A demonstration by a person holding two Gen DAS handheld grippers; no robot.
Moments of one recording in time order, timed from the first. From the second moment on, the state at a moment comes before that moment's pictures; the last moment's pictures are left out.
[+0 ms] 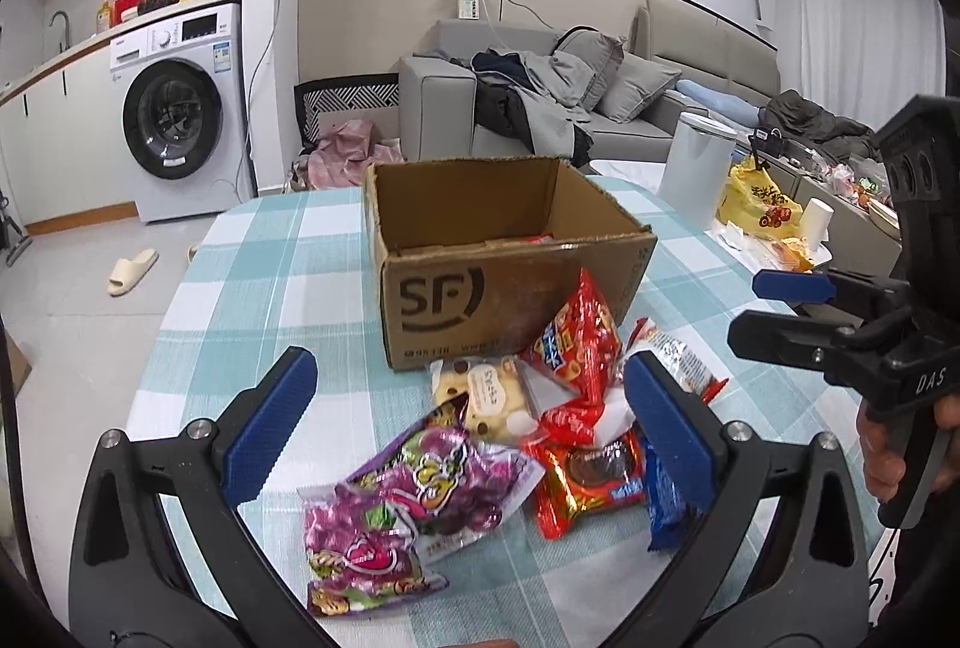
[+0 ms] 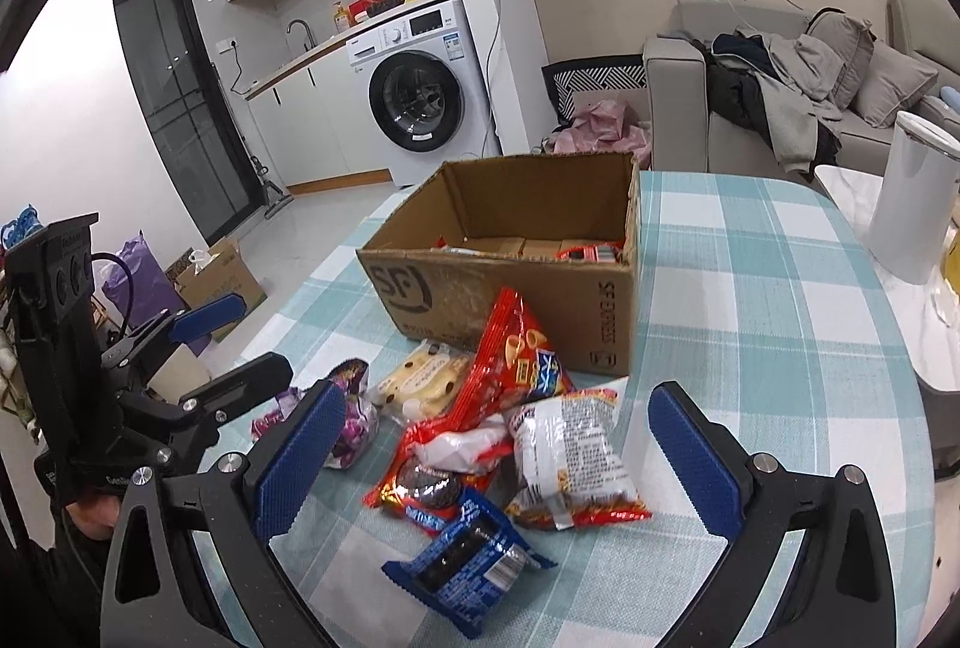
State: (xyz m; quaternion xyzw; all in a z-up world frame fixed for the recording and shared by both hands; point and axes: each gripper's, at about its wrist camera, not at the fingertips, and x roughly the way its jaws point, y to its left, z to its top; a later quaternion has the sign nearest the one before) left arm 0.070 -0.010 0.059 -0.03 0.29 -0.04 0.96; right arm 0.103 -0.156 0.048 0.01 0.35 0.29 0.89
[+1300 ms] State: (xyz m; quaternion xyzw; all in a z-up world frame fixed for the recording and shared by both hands) left arm 0.080 0.006 -0.015 -0.04 0.37 -0.02 0.93; right arm 0.096 -0.128 -0.043 -0.05 0.47 0.29 0.84
